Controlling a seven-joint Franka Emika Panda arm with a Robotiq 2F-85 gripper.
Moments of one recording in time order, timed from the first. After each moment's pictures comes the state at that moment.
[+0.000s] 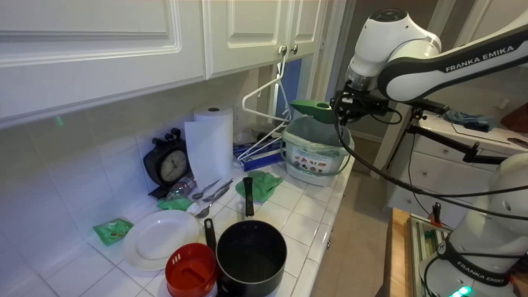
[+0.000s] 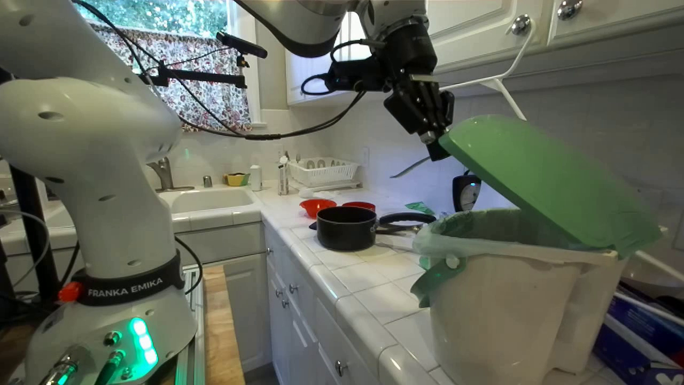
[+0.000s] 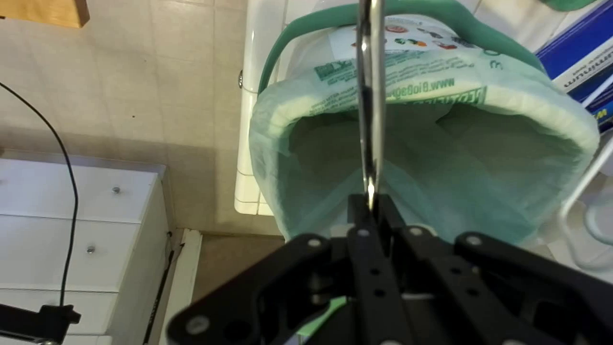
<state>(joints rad) -0.35 -0.54 0.05 -2.59 -0.49 2.29 1.37</state>
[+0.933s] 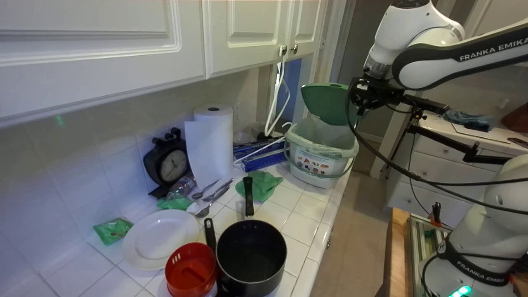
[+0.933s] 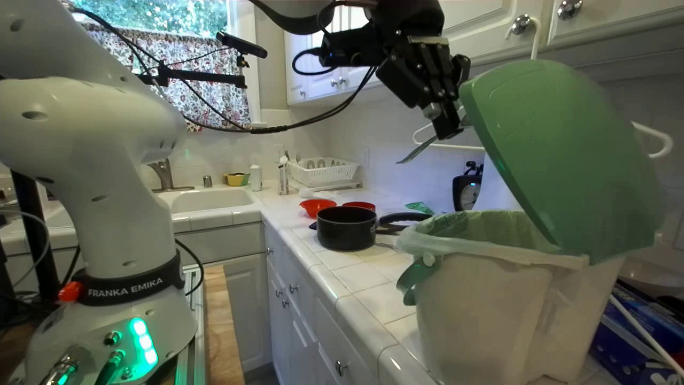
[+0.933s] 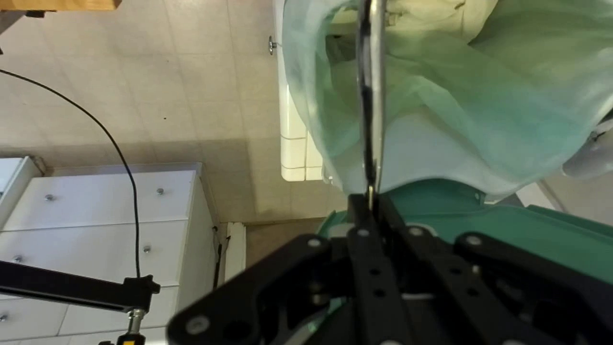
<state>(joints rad) -0.45 -0.63 0.01 -2.60 -0.50 2.25 1.38</state>
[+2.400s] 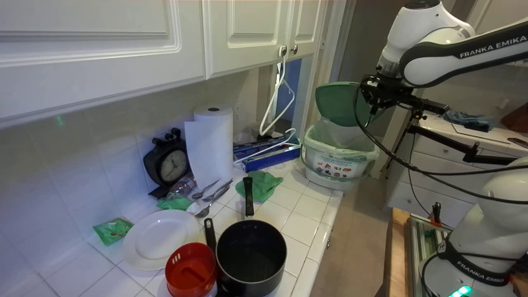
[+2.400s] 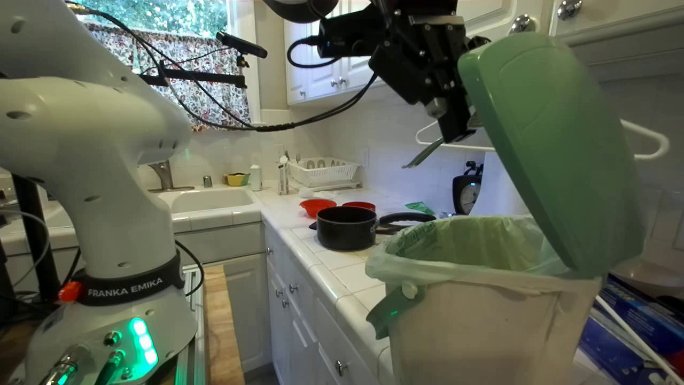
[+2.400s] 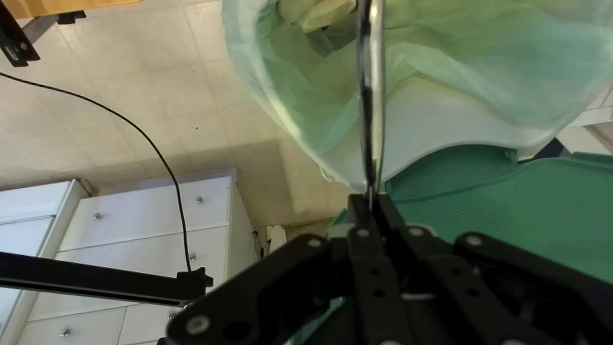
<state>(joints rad) -0.55 -0.64 -0.04 -2.60 -0.50 2.25 1.38</state>
